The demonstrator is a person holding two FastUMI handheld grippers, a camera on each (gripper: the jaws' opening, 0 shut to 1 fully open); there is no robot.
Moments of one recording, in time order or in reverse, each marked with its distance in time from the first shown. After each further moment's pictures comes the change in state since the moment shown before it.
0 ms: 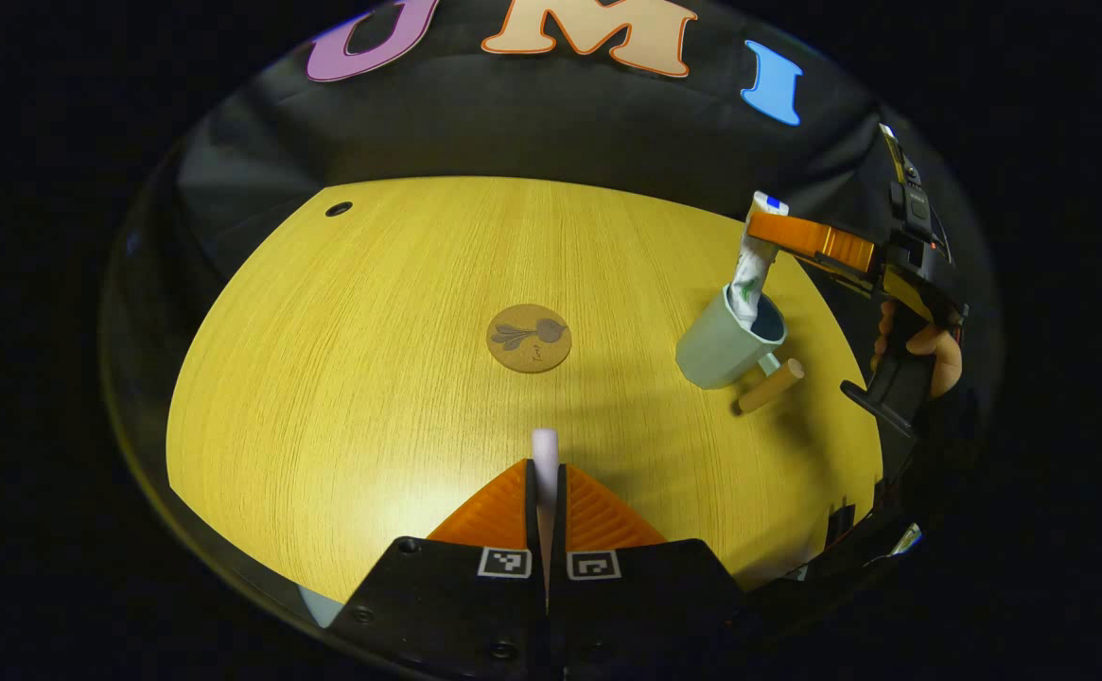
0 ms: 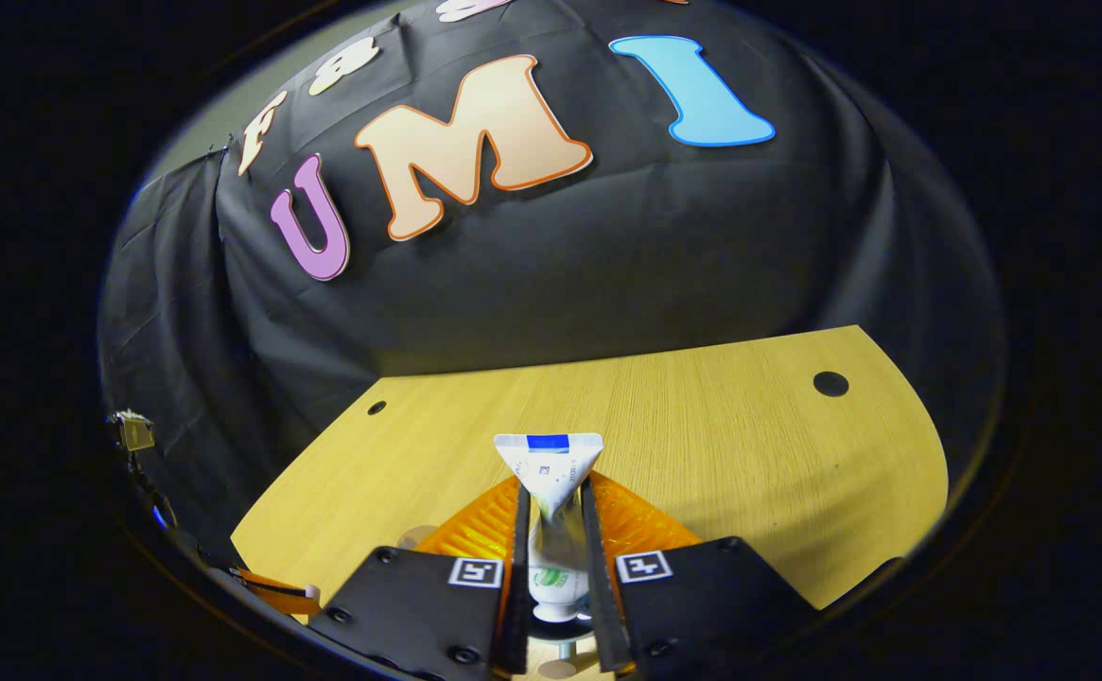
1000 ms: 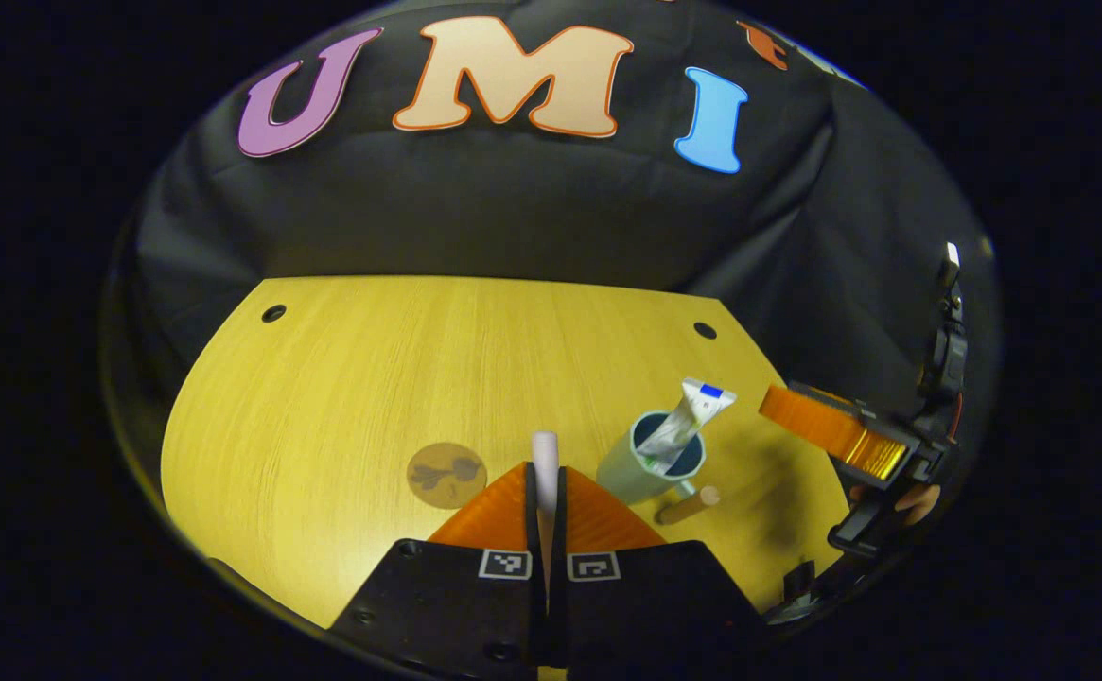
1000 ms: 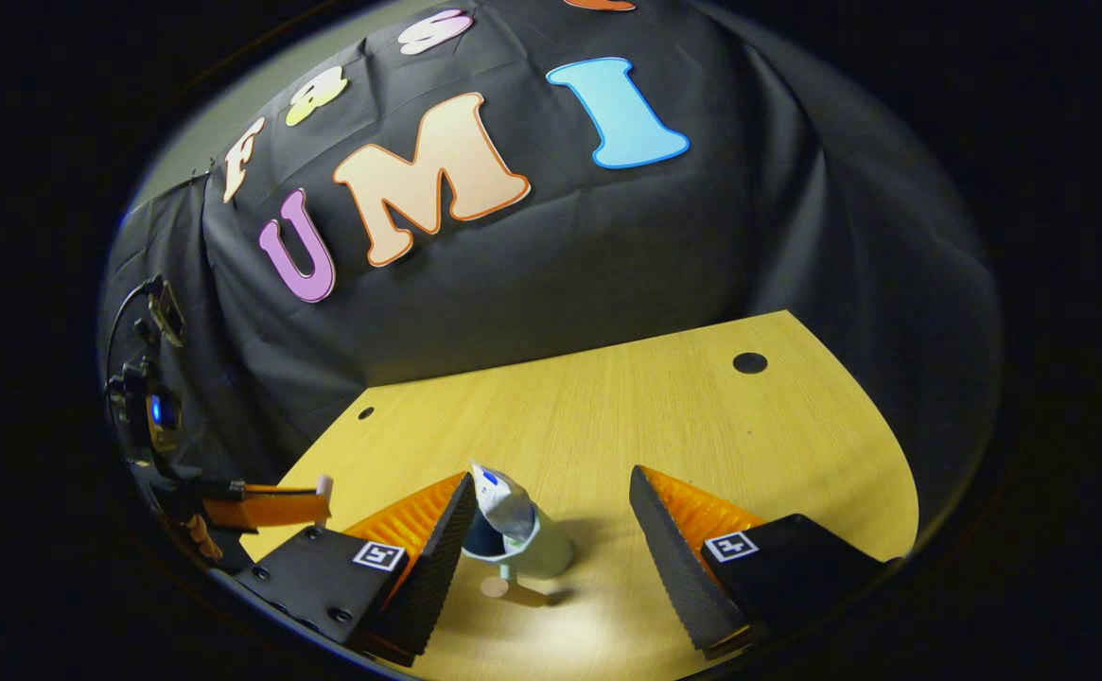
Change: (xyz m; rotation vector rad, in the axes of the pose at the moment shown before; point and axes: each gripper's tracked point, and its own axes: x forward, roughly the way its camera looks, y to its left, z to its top) left arm 0.015 -0.087 0.130 0.076 -0.242 -0.140; right arm -0.097 -0.063 -0.010 0.075 -0.033 -0.072
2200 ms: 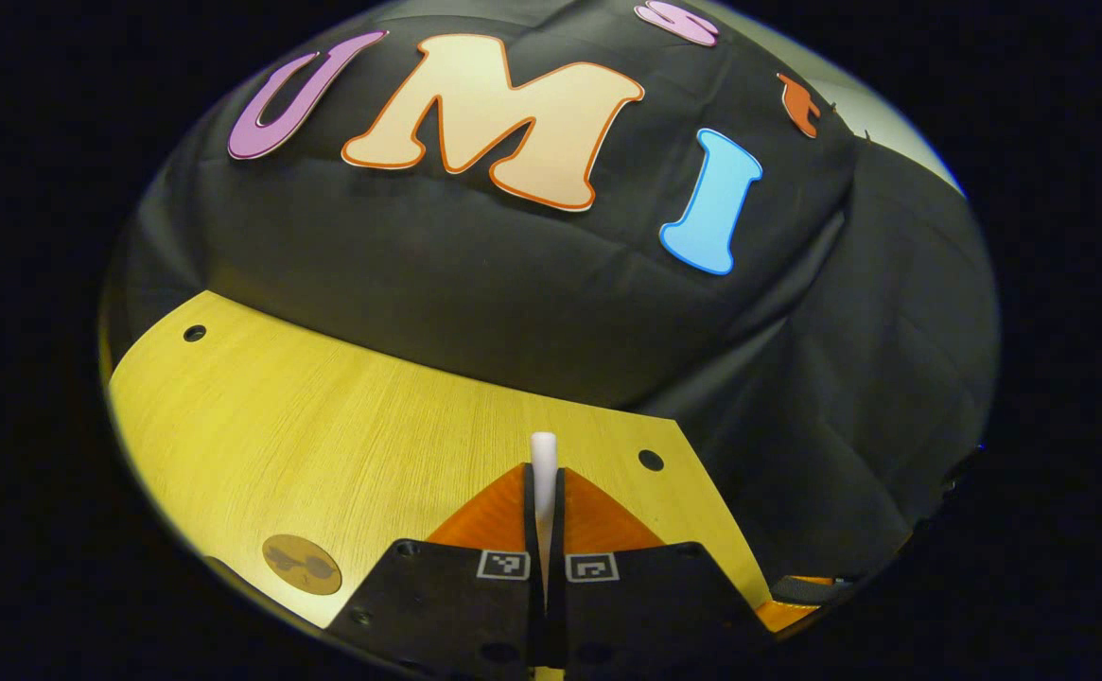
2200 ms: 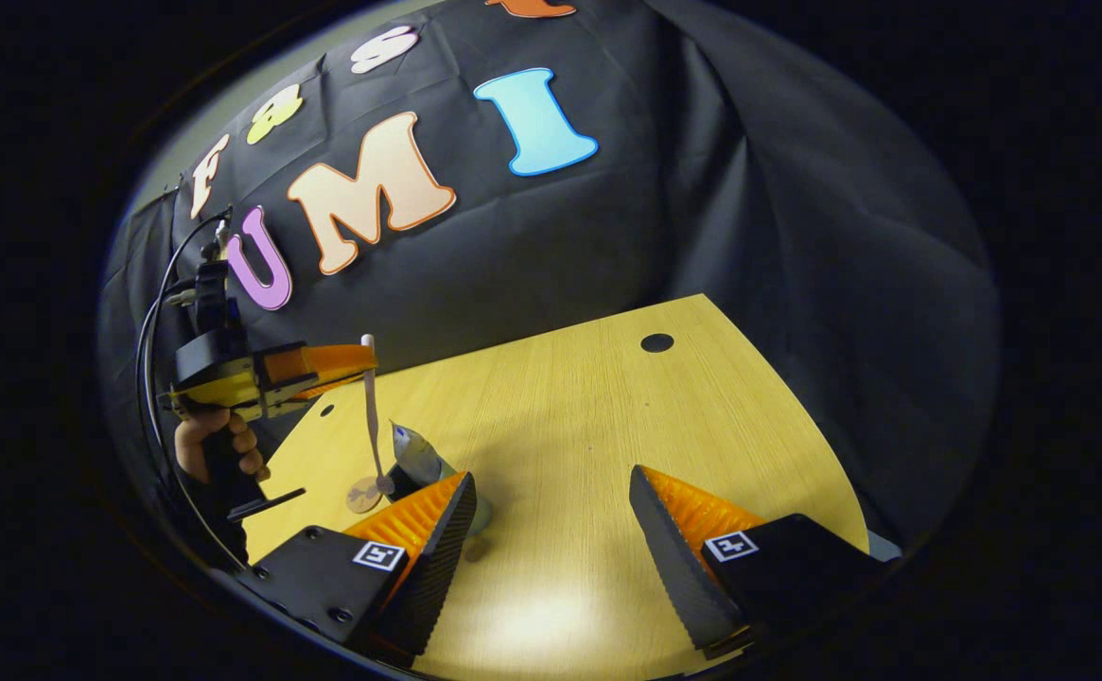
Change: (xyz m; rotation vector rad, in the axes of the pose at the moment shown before) left arm 0.100 -0.069 0.107 -0.167 -0.260 -0.083; right arm -0.064 -0.075 -0.007 0.043 0.015 -0.114
